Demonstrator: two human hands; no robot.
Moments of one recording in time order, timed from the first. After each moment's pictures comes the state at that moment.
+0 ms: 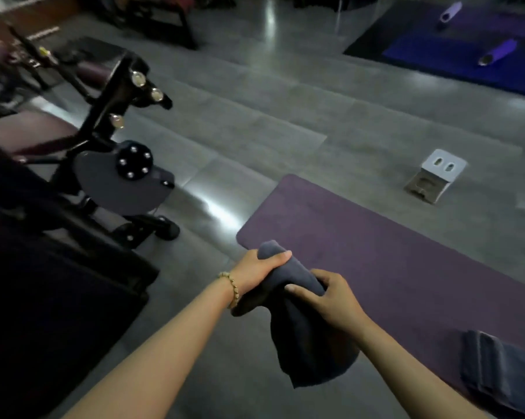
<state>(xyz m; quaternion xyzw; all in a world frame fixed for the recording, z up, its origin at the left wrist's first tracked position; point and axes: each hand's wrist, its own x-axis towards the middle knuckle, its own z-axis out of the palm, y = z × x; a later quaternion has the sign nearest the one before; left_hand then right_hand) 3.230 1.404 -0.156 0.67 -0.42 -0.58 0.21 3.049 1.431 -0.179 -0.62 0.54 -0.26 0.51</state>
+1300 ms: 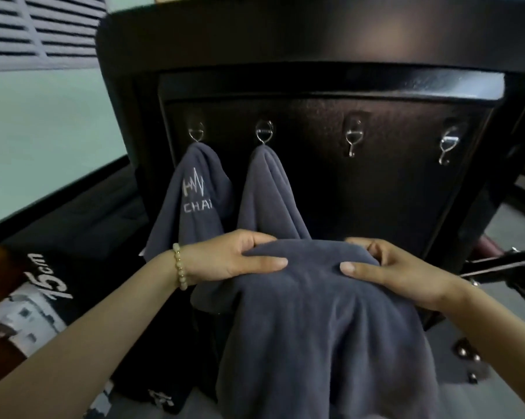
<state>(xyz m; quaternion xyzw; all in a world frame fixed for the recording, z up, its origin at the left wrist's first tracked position) 3.818 1.758 0.202 0.73 -0.40 -0.33 0.45 3.706 1.509 0.187 -0.78 -0.08 0.07 0.62</state>
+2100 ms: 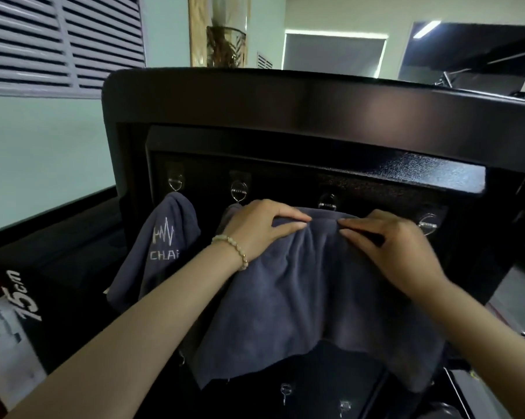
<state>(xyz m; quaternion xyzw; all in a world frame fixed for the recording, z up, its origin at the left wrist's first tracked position) 3.876 1.638 0.264 0.84 -0.38 0.11 0.37 3.790 1.415 0.256 -0.91 -0.10 -0.37 0.17</state>
